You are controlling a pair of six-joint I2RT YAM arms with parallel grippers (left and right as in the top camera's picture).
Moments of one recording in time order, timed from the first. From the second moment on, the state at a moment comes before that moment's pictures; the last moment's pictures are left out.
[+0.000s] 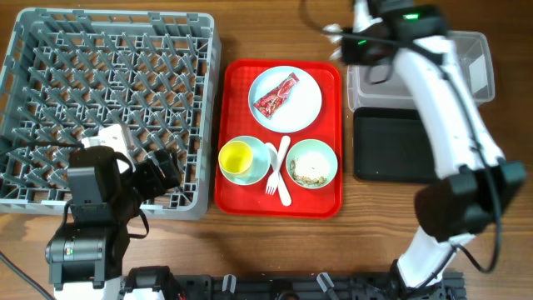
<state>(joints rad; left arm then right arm) 0.03 0.75 0.87 -0.90 0.08 -0.34 0.18 1.93 1.96 -1.12 0.01 0.22</state>
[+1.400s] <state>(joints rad) 0.03 0.75 0.87 -0.94 0.08 -0.34 0.48 2.26 1.92 -0.86 0.06 0.95</state>
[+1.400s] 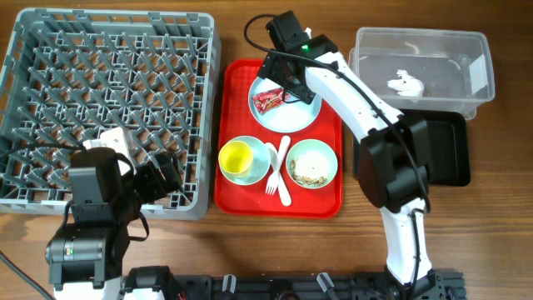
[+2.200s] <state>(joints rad) 0.03 0.75 0.87 -0.94 0.08 -0.34 0.47 2.36 1.92 -0.92 0.12 0.94</state>
